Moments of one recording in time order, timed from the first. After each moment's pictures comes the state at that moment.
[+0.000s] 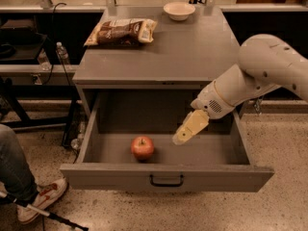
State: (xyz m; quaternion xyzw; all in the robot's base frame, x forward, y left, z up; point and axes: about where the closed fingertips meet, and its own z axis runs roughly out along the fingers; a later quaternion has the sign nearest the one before) arm 0.516 -0.093 0.776 -0.49 0.82 0.24 0.19
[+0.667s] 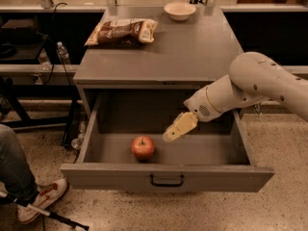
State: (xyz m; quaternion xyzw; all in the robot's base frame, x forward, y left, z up) arm 0.549 -0.071 0.748 -0.47 0.81 0.24 0.26
